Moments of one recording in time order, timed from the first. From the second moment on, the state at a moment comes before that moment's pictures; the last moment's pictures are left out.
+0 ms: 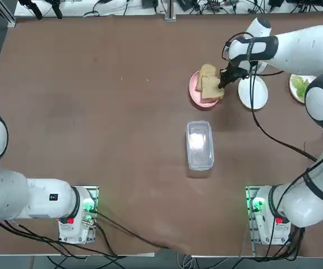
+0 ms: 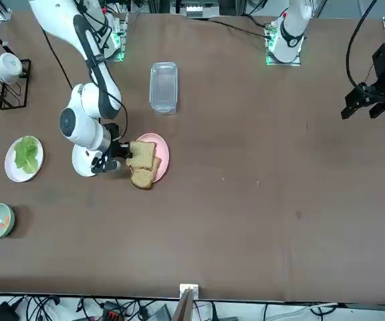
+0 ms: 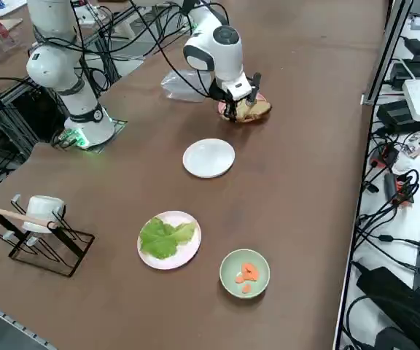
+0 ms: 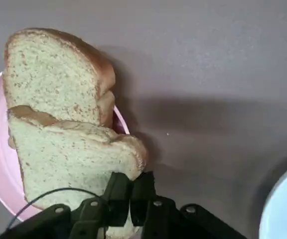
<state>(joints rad) 0.36 0.38 -0.08 -2.13 0.46 2.45 -0.17</state>
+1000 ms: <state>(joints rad) 0.36 0.34 -0.08 -2.11 0.46 2.44 -0.17</state>
